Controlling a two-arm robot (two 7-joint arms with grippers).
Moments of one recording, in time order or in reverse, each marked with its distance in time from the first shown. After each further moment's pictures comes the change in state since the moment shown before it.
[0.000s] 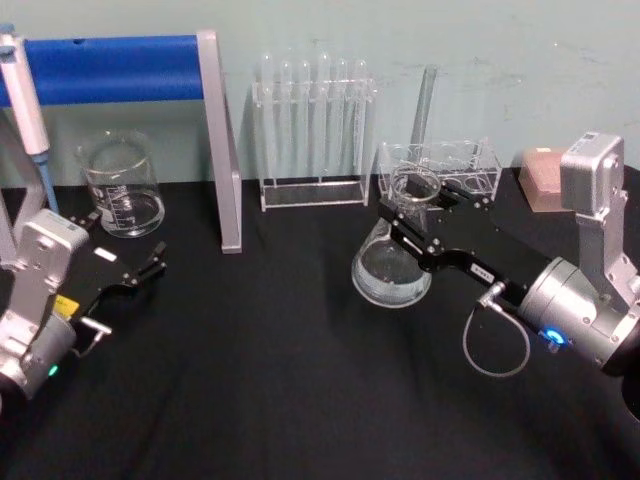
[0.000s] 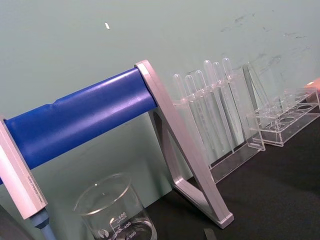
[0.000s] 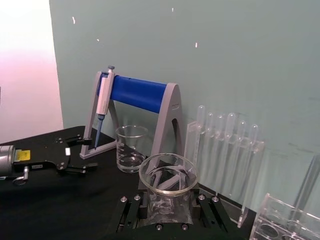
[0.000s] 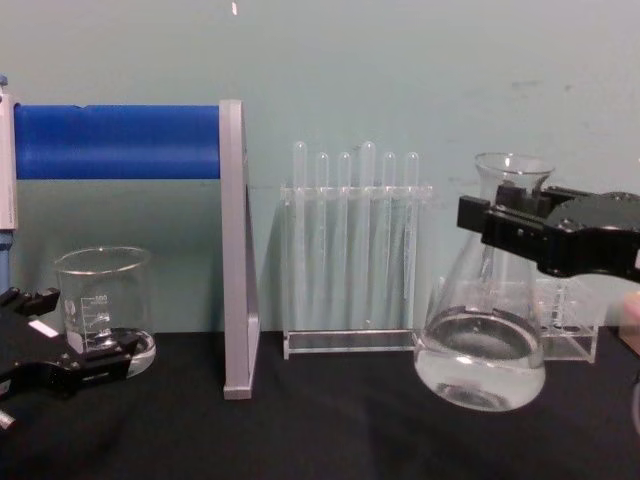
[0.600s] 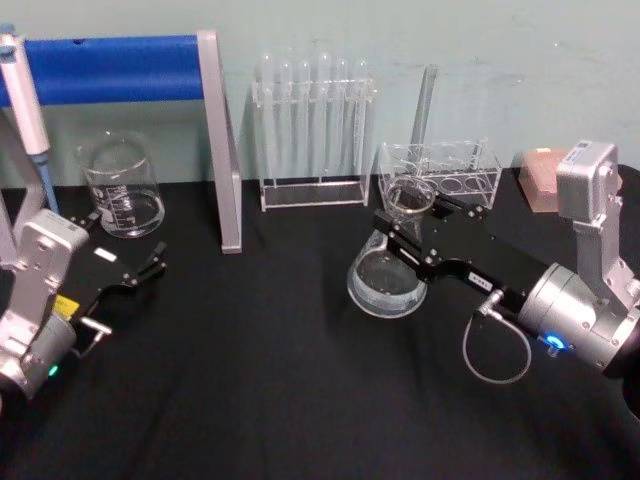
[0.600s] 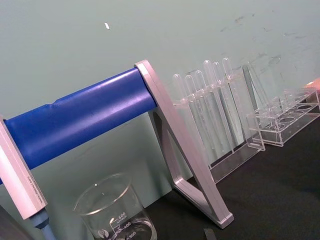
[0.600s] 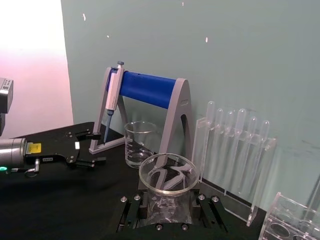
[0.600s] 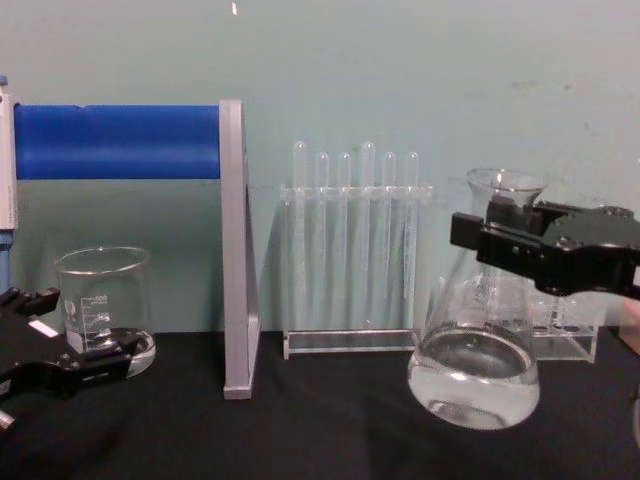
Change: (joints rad) left arm 0.000 0.000 0.000 0.000 0.000 0.000 0.000; right arm 0.022 0.045 -0.043 0.030 0.046 -0.026 0.021
